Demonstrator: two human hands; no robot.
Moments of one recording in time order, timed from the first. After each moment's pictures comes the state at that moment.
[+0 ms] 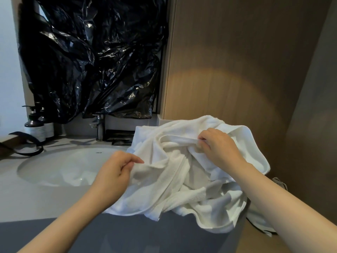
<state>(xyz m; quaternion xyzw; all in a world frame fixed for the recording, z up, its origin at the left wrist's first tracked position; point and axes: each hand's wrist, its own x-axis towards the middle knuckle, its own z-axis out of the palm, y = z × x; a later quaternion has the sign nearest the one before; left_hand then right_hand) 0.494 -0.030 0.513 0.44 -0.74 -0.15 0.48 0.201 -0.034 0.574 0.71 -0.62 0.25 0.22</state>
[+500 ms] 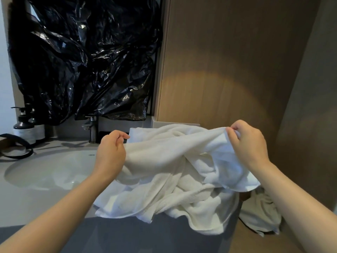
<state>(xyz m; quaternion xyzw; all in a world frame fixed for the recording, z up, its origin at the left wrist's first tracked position) 0.472 -0.089 0.535 0.50 -0.62 -0.14 0.58 0.143 0.000 0.592 0.58 -0.65 0.43 0.24</state>
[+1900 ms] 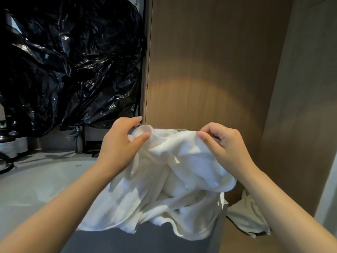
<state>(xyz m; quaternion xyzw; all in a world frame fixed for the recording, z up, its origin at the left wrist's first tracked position) 0.425 -0.039 0.599 0.38 -0.74 -0.07 0.54 0.173 0.040 0.611 0.73 -0.45 0.49 0.14</state>
